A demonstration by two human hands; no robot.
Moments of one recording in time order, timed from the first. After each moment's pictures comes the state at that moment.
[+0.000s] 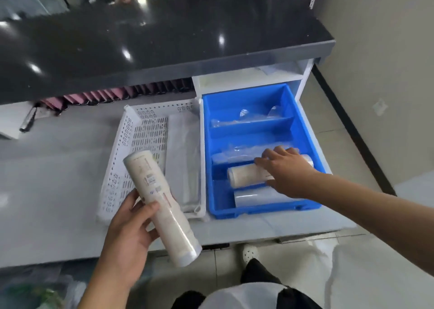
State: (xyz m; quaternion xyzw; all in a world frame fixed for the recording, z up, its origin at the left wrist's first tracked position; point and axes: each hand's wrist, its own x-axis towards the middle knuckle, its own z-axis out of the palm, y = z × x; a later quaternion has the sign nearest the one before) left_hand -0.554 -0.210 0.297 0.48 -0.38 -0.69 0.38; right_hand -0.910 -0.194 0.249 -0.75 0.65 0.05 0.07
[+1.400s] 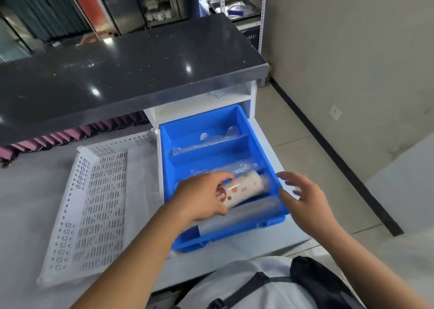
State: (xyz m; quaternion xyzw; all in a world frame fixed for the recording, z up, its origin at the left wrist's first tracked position) left_hand -0.770 -0.254 0.309 0.36 -0.90 -0.25 -0.10; right_hand -0.949 -0.089 0.250 -0.34 0.79 -0.44 0.25
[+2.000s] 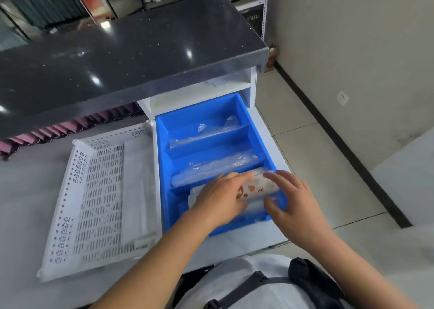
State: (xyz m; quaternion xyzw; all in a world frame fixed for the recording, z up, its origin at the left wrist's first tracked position) left_hand -0.803 -0.229 0.262 0.31 -0.91 -0.26 -0.05; right_hand -0.927 -0.087 0.263 -0.42 0.81 -0.32 0.24
